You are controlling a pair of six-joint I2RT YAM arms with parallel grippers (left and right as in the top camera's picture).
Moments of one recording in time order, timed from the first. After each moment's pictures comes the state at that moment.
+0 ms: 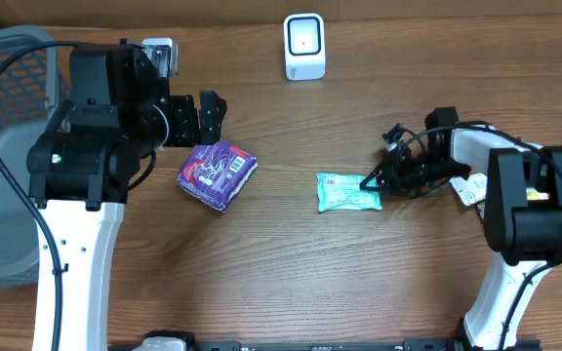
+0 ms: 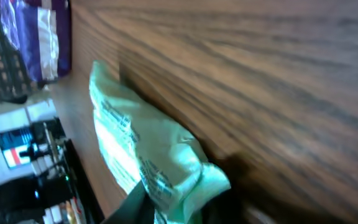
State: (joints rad) left arm -0.08 1.37 1.66 -1.08 0.18 -0.11; right arm 0.03 2.13 1.22 -0.77 -0.91 -0.20
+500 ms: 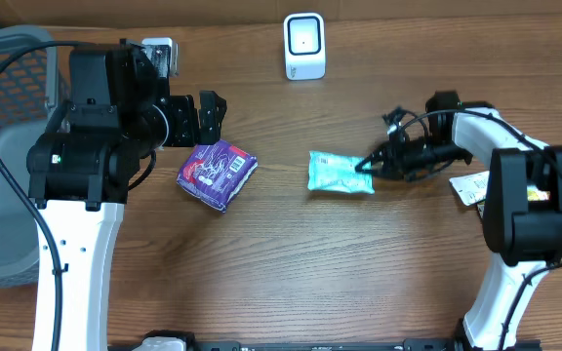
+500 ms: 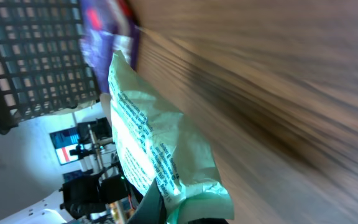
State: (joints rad) left arm -0.08 1.37 1.66 -1.08 0.18 -0.11; right arm 0.04 2.11 1.38 -0.95 -1.06 -0.15
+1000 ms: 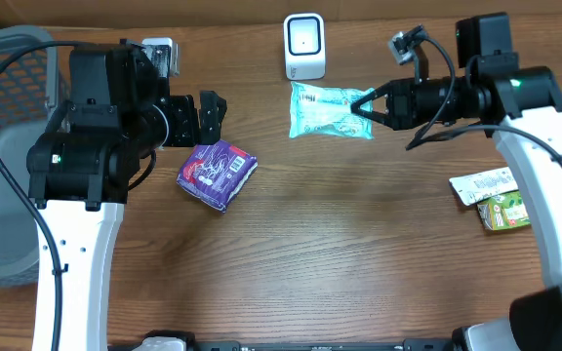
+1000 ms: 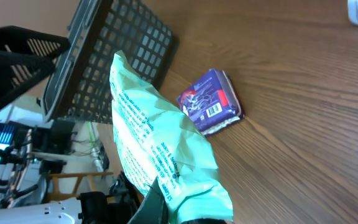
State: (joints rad) left arm -0.08 1.37 1.66 -1.08 0.18 -0.11; right arm 0.14 1.65 1.63 -0.97 -0.98 0.01
